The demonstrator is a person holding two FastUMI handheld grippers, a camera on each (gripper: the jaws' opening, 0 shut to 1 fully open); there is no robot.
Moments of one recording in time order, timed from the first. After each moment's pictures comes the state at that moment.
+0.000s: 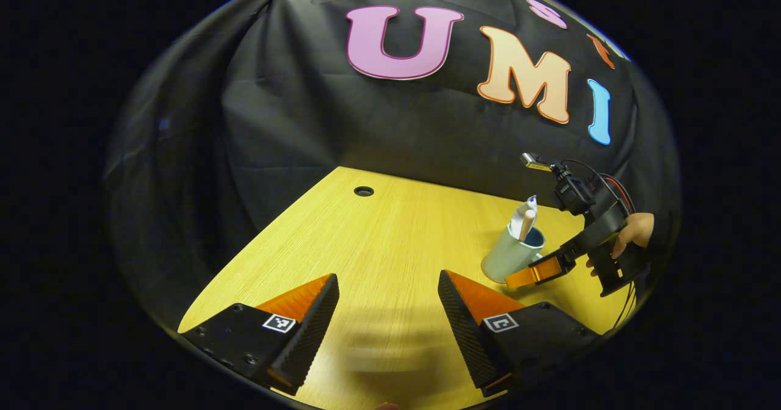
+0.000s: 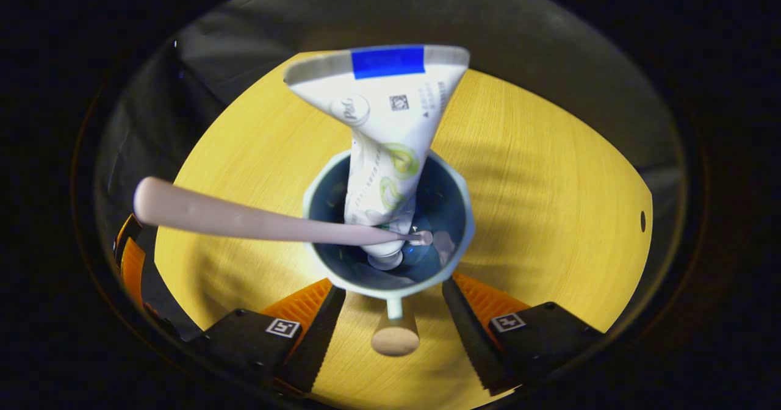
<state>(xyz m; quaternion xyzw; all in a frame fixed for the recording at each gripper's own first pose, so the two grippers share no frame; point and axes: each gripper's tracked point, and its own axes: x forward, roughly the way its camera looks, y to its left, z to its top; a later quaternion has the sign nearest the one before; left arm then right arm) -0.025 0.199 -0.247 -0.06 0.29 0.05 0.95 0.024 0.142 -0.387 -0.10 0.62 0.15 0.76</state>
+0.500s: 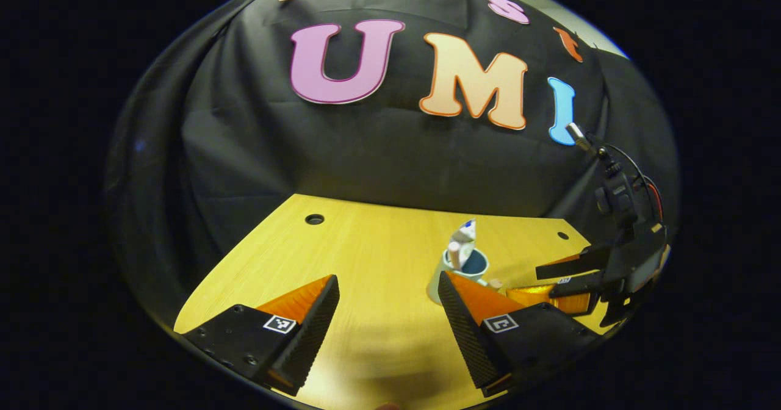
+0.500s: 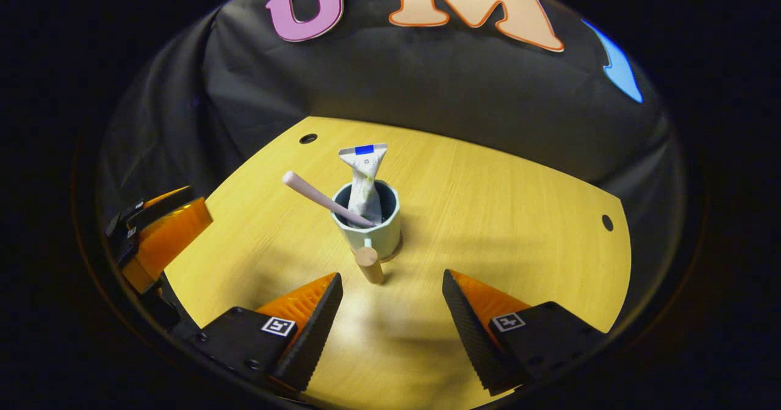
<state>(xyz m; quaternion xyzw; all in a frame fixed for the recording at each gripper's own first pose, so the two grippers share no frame) 0.011 0.103 -0.205 -0.05 0.26 -0.02 0.97 -0.003 0.090 -0.277 -0.07 0.48 0.14 0.86</state>
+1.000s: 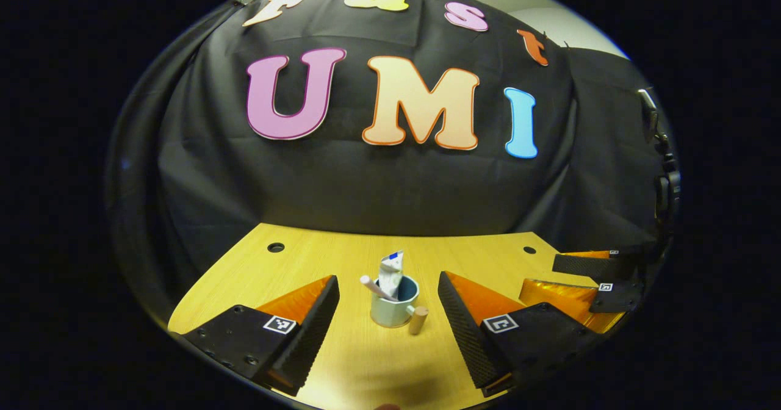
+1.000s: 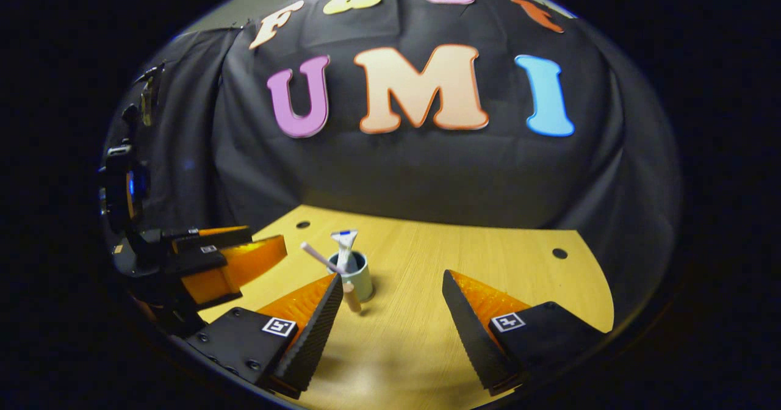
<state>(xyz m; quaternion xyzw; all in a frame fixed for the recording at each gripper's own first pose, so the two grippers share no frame) 0.014 0.013 -0.144 -0.03 0.19 -0.06 0.98 -0.015 0.030 -0.136 0.00 0.24 0.09 0.97</state>
